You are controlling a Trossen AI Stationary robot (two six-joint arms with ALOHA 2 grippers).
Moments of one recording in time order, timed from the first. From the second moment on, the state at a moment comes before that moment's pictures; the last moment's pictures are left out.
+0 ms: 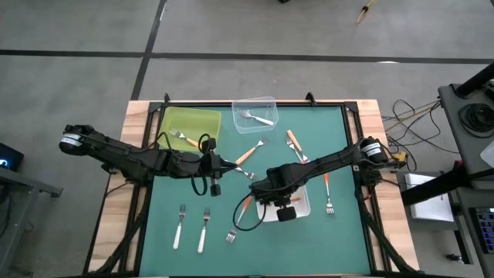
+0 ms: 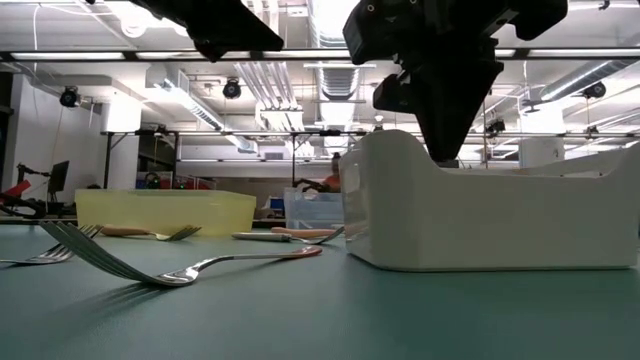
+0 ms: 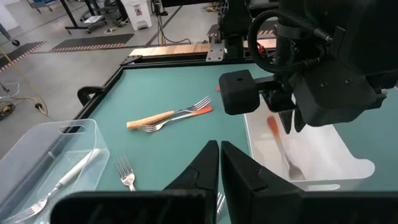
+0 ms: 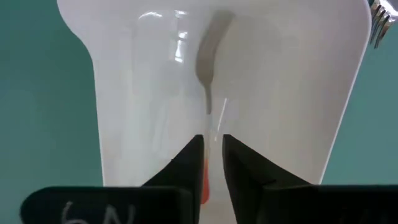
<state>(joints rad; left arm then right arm) -0.20 1.21 0.77 0.08 -0.38 -0.02 0.23 1.94 1.61 -1.14 -0.08 0.03</state>
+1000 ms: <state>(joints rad) -0.23 1.21 0.77 -0.51 -0.38 -0.75 0.17 1.67 1.54 -1.06 0.04 -0.17</state>
